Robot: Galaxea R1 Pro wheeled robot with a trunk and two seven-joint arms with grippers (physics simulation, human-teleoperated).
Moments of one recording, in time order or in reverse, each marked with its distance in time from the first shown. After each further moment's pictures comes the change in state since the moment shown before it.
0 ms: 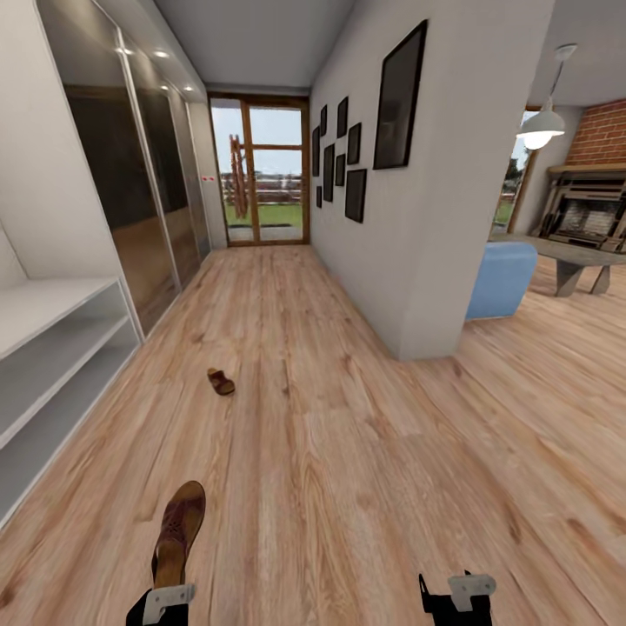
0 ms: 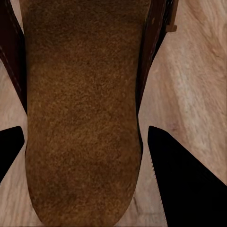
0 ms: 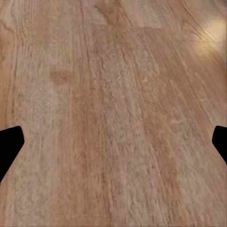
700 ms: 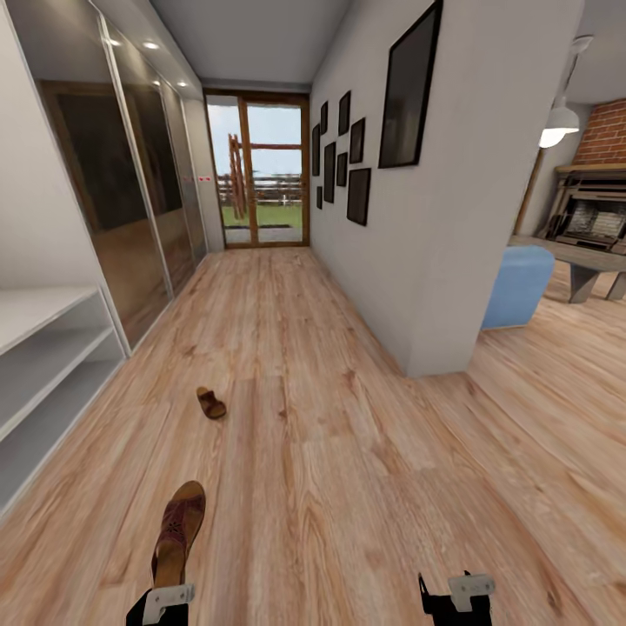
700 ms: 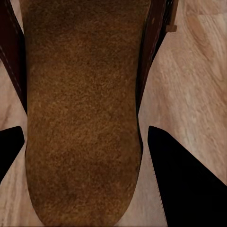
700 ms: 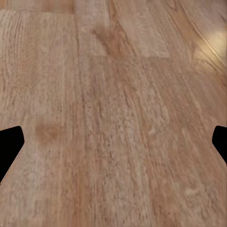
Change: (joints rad) left arm 0.000 0.000 0.000 0.000 0.001 0.000 0.000; right arm 0.000 0.000 0.001 0.002 0.000 0.000 0.002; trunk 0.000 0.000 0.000
